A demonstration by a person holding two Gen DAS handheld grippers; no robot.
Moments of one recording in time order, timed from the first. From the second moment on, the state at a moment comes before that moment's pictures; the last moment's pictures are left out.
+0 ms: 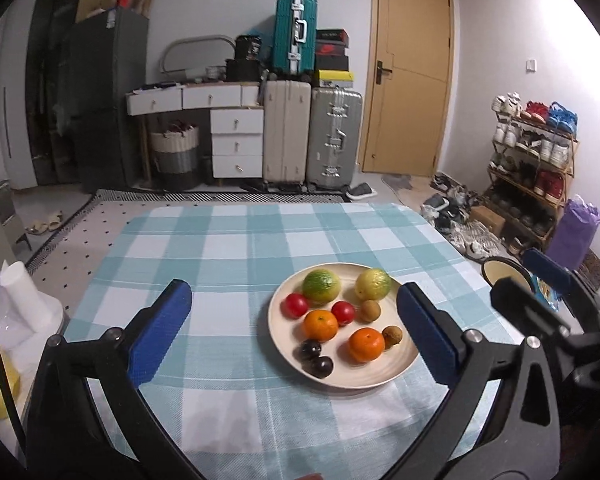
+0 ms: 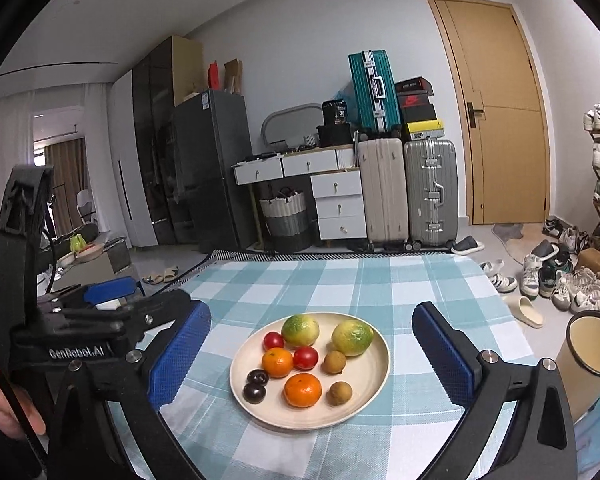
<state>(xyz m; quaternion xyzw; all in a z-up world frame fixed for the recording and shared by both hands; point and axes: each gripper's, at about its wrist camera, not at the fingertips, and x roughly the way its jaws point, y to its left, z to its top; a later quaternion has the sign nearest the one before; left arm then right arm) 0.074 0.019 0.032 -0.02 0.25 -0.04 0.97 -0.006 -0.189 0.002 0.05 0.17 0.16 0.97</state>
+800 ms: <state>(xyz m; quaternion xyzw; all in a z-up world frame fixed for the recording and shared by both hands) 0.032 0.043 -0.033 -0.01 0.18 0.02 0.98 -0.032 -0.186 -0.040 0.01 0.14 0.15 0.98</state>
